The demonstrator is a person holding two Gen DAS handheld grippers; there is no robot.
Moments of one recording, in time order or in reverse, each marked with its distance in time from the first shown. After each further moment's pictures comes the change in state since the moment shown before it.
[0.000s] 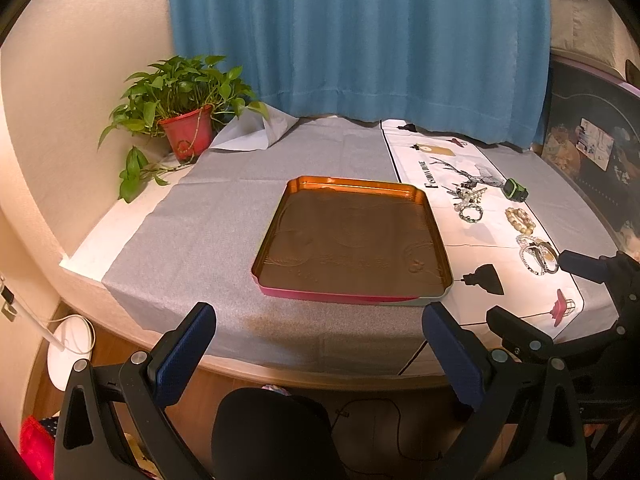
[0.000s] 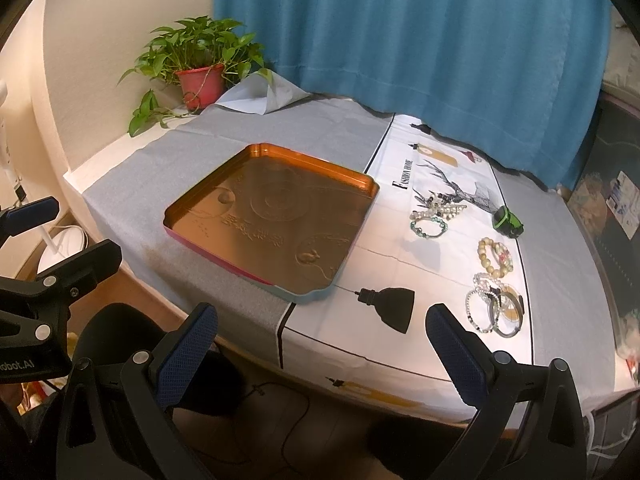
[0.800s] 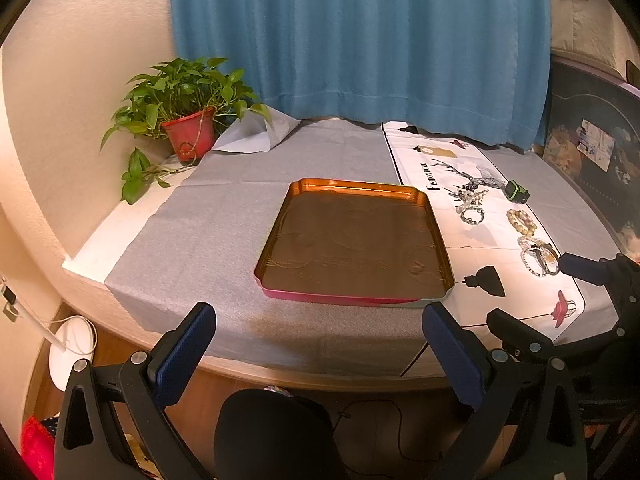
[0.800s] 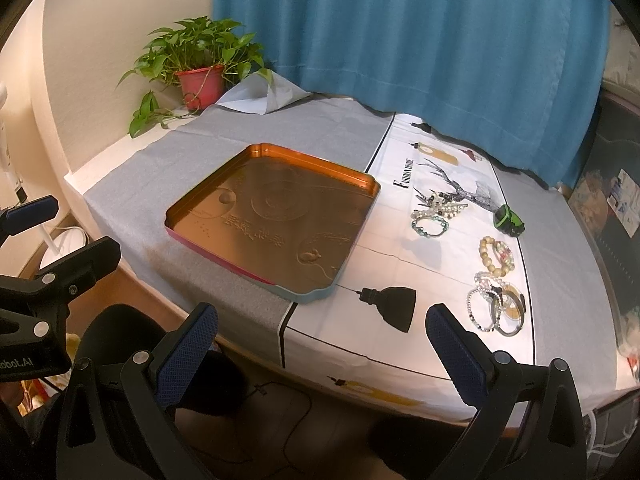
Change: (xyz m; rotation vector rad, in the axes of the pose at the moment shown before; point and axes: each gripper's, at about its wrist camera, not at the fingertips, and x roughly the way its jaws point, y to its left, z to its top) left arm -0.003 0.000 0.003 0.001 -0.004 0.004; right arm 0.000 -0.001 0.000 0.003 0.002 0.002
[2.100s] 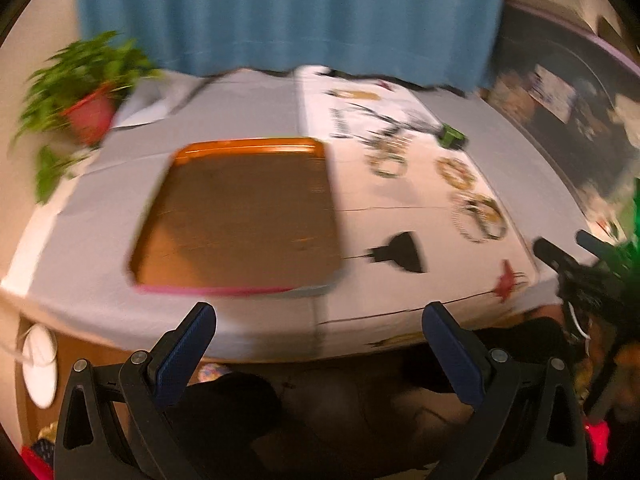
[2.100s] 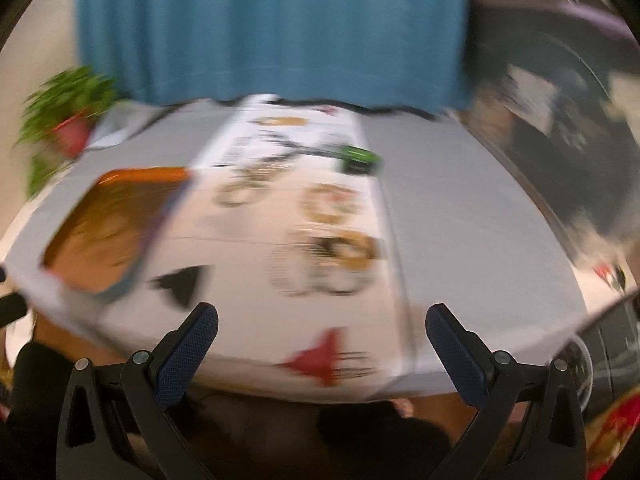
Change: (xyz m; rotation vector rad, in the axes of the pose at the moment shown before) left arm 0.049 -0.102 0.020 0.120 0.206 -0.225; right arm 0.006 -0.184 -0.063 0.331 0.026 -0.256
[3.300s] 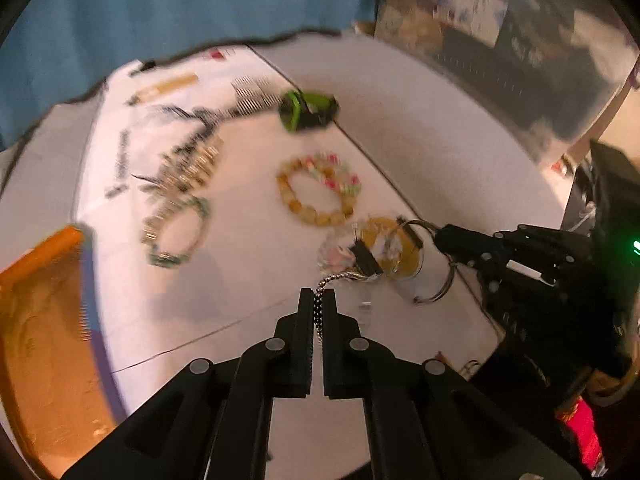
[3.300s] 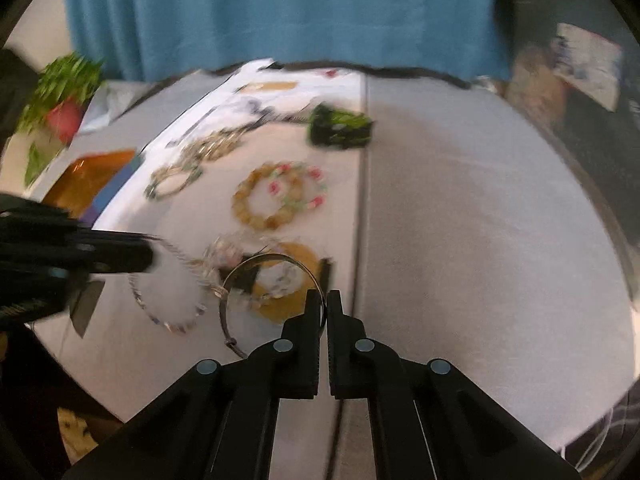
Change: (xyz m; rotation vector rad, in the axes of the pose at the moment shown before) left arm 0.149 -0.142 0.101 0.295 0.122 -0.263; right arm 0.124 -0.065 0.035 -0.050 0.058 0.156
